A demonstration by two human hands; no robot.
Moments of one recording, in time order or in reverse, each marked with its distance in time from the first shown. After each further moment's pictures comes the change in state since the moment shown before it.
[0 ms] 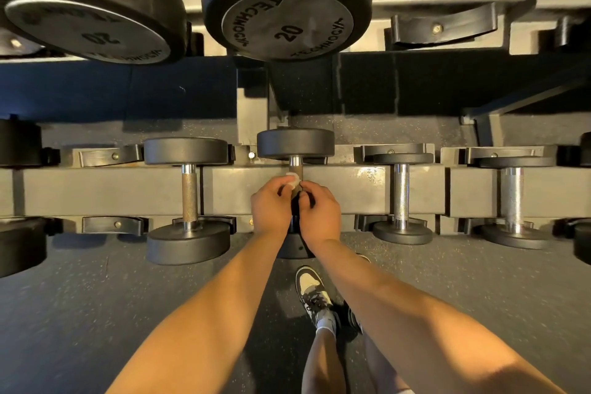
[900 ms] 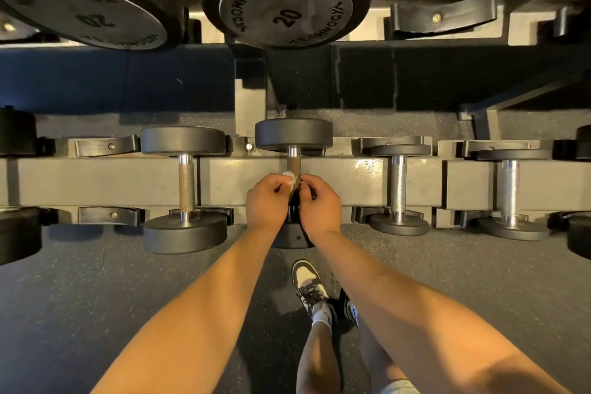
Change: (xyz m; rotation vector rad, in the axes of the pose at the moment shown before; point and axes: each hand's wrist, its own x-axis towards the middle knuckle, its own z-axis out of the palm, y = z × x) left_hand -0.012 0.002 -0.011 0.176 -0.059 0.002; right_hand 0.000 0.008 -0.001 0.101 0.008 0.062
